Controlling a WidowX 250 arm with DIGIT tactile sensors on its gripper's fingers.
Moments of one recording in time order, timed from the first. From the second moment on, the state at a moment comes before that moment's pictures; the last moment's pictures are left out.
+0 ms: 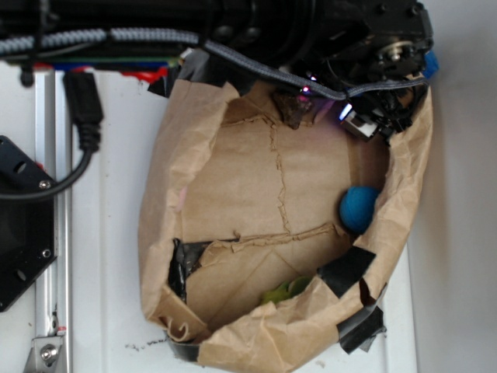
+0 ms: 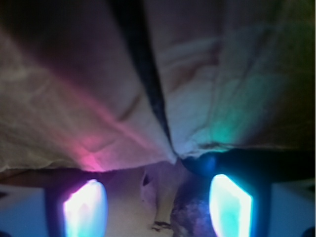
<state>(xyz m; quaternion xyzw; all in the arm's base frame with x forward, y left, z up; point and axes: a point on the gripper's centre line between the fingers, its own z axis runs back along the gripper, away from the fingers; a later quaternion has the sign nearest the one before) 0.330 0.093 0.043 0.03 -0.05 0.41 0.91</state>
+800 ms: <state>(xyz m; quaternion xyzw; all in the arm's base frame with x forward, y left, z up) 0.317 0.084 0.064 -0.02 -0.06 0.38 0.92</state>
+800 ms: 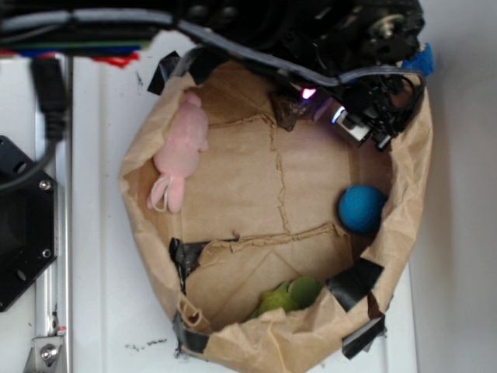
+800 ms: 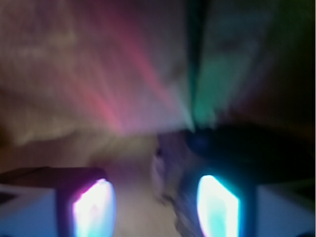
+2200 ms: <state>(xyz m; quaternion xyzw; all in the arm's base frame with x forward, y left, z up) 0.297 0.073 0.074 -0.02 -0.06 0.35 0.93</state>
